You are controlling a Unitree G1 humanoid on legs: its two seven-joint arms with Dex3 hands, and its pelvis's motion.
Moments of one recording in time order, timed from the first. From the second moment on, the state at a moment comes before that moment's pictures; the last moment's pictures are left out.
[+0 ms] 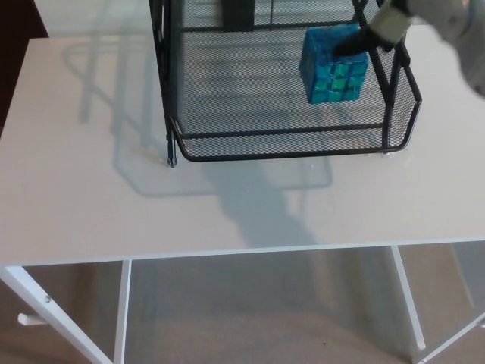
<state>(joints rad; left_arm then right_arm) 0.05 0.62 0.05 1.17 0.07 -0.16 -0.30 -1.19 -0.52 0.51 0.58 -0.71 0.04 0.40</state>
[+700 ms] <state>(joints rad) 0.06 0.60 0.05 1.19 0.07 -0.16 -0.29 -0.93 -0.91 -0.10 0.22 -0.54 0.04 0.54</state>
